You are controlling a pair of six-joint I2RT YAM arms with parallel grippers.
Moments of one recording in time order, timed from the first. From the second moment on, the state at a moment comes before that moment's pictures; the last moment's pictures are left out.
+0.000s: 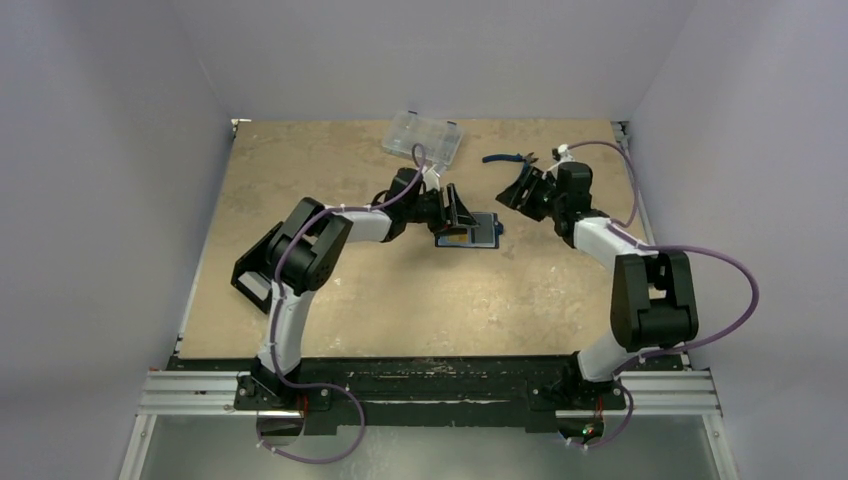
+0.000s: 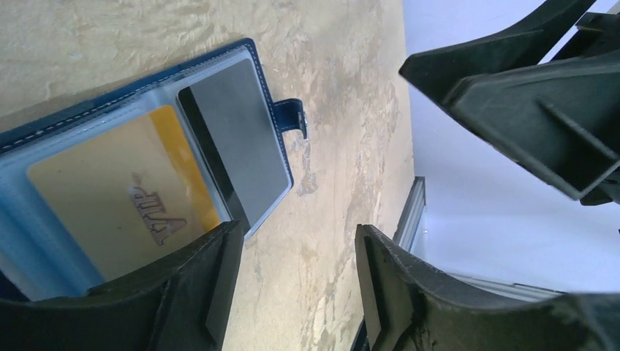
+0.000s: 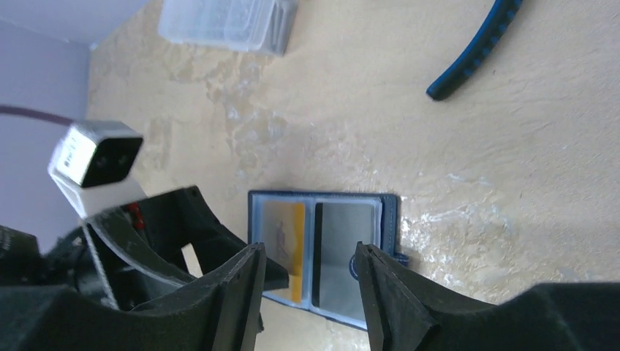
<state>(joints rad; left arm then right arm) -0.56 2.18 1.32 0.40 0.64 -0.91 0.09 1.58 0.90 0.15 -0.34 0.61</state>
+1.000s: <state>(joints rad) -0.47 2.03 1.22 0.28 0.57 -0.83 0.25 1.86 0.97 0.18 -0.46 0.51</state>
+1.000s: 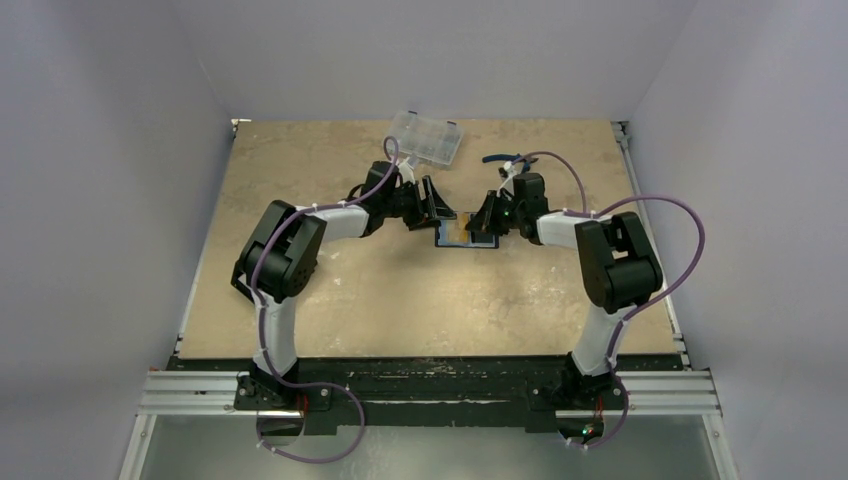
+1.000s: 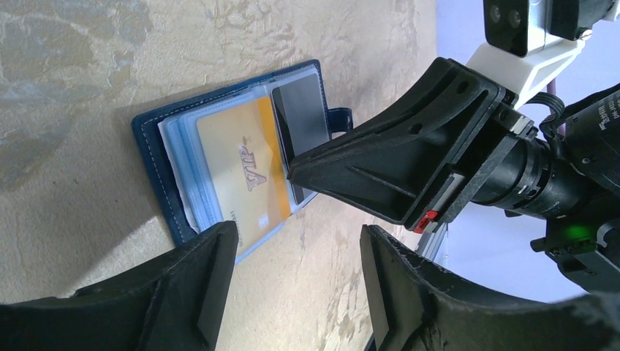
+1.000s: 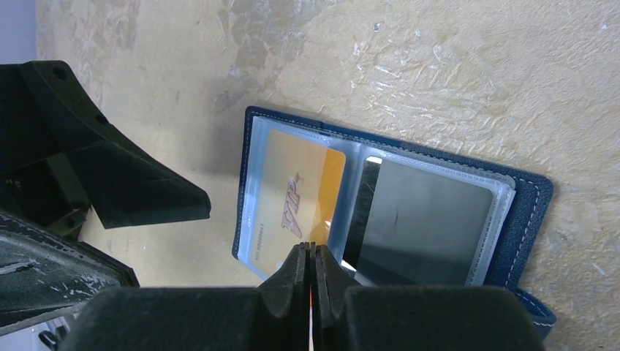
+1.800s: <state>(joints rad) -0.49 2.12 1.25 0.31 0.60 -0.84 0.25 1.93 0.98 0.23 -0.47 0.53</state>
